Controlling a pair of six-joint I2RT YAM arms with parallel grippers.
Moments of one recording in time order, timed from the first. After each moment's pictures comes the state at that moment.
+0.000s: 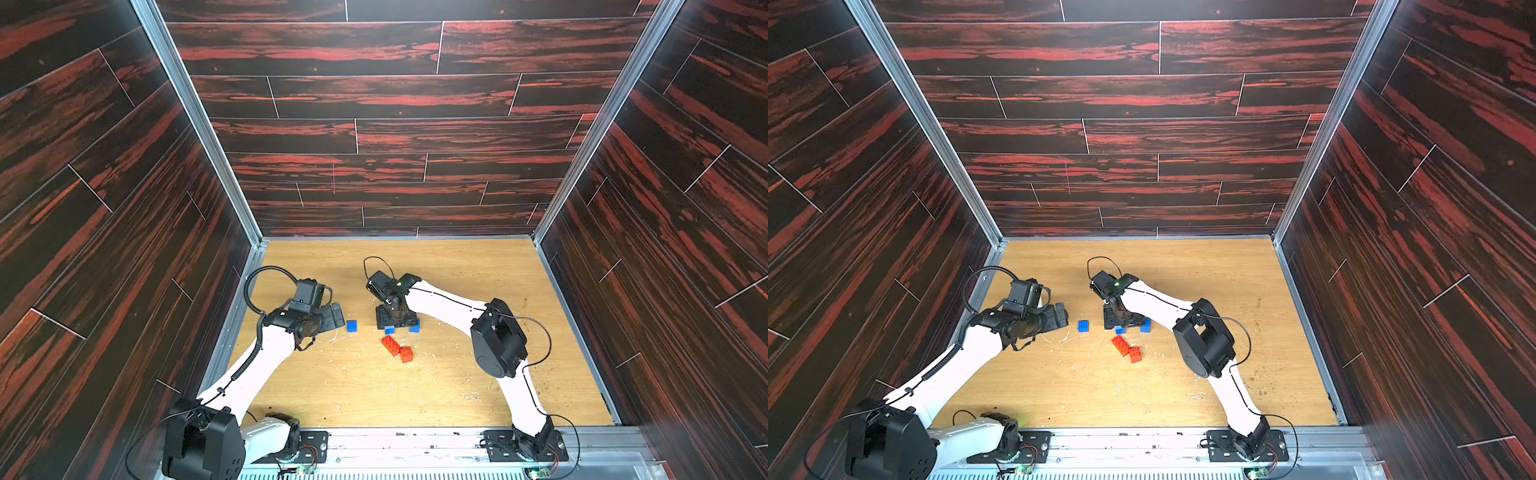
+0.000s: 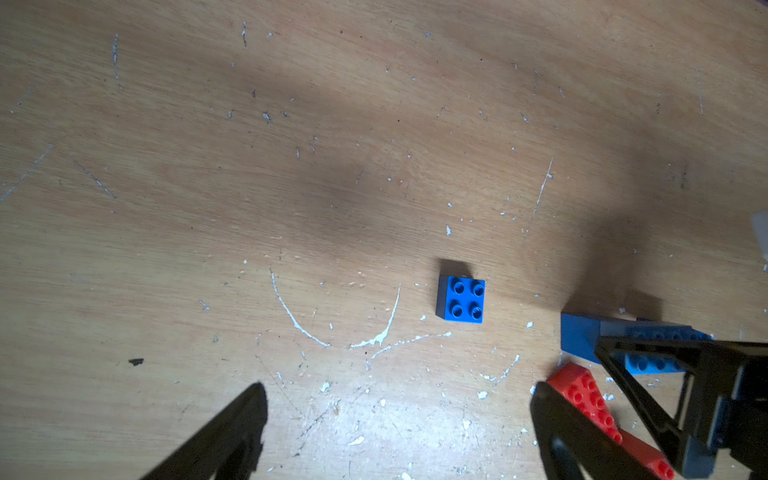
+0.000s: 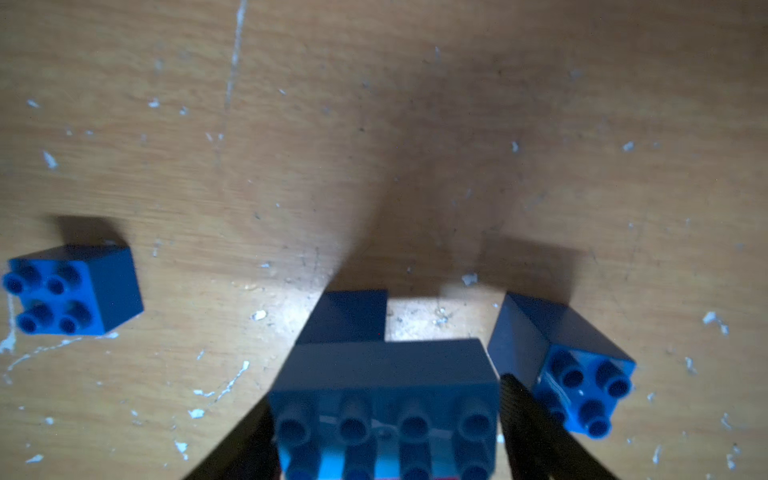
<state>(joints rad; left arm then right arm) -0.25 1.22 0.87 -0.63 -0.04 -0.51 0.88 2.20 1.82 -1.03 0.13 0.70</state>
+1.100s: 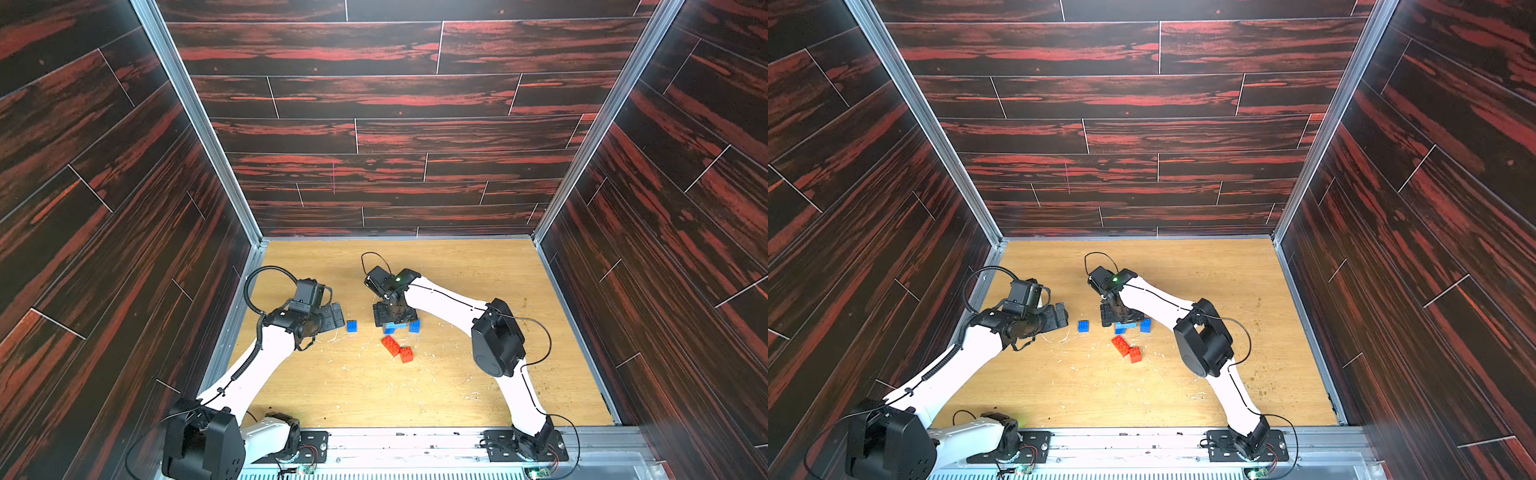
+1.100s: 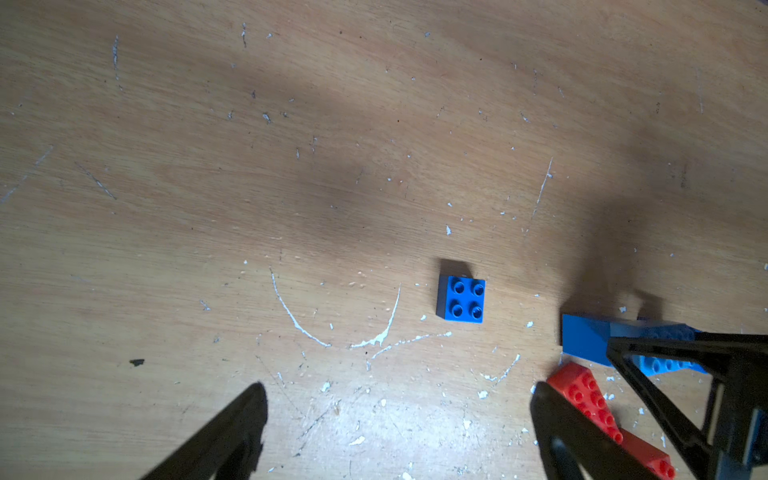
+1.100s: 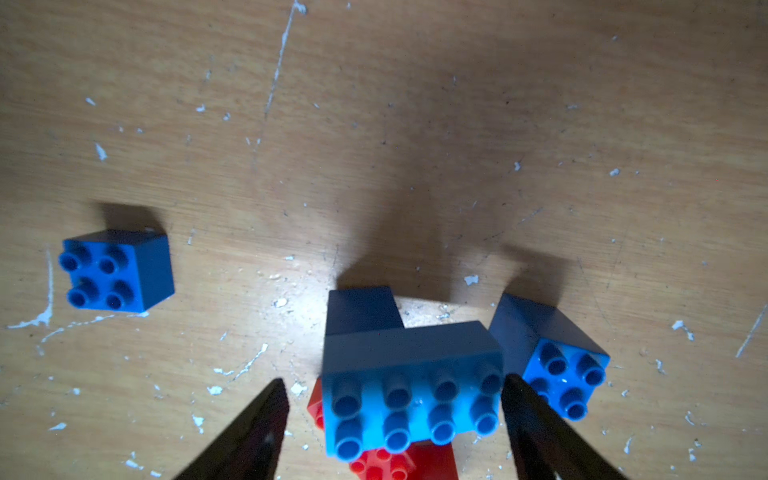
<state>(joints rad) -0.25 1.22 0.87 -0.63 -0.04 -0.50 0.88 2.21 1.91 -1.08 0.13 0.65</state>
